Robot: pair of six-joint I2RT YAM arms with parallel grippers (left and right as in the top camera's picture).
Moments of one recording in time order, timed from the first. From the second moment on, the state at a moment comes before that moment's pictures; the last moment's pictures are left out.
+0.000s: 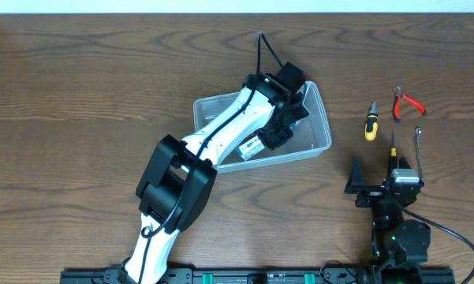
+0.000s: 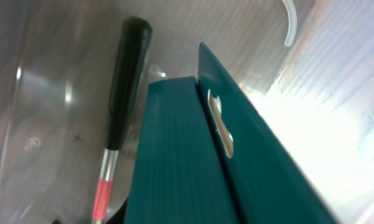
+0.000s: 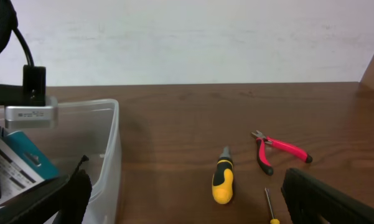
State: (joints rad) left arm -0.69 2.17 1.79 -1.07 0.13 0.32; right arm 0.03 0.01 0.01 -0.07 0.04 0.04
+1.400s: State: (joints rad) left arm -0.53 1.94 1.72 -1.00 -0.10 0.32; right arm 0.03 0.01 0.01 -0.07 0.04 0.04
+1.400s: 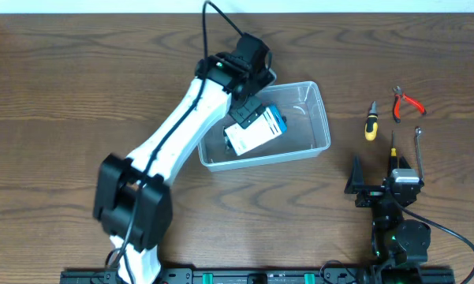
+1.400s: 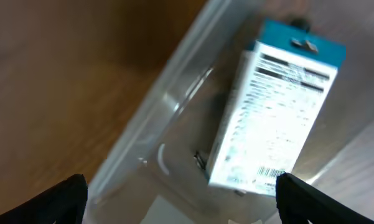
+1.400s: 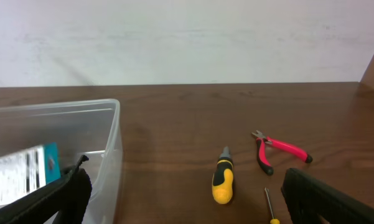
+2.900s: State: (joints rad) left arm 0.23 1.75 1.73 -1.05 -0.40 -0.15; right arm 0.03 0.01 0.01 -0.07 0.05 0.04
